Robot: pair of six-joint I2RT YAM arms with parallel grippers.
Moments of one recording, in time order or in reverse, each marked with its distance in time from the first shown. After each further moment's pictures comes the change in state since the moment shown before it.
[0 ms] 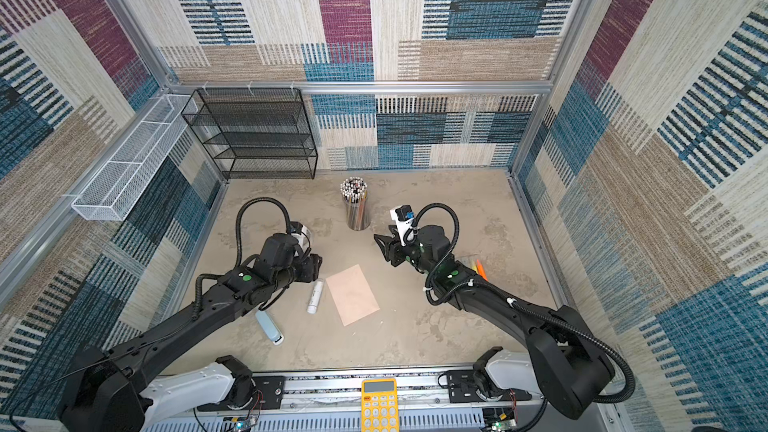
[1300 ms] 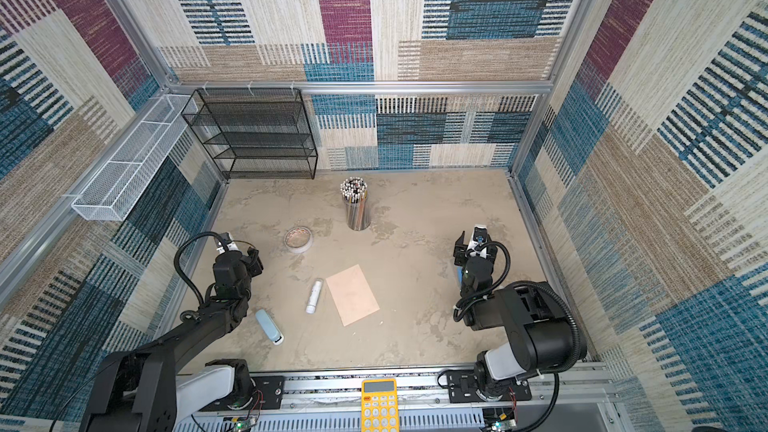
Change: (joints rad) left arm 0.534 0.078 -0.453 0.809 -0.218 0.153; right arm -0.441 0.221 -0.438 0.856 0.533 -0.167
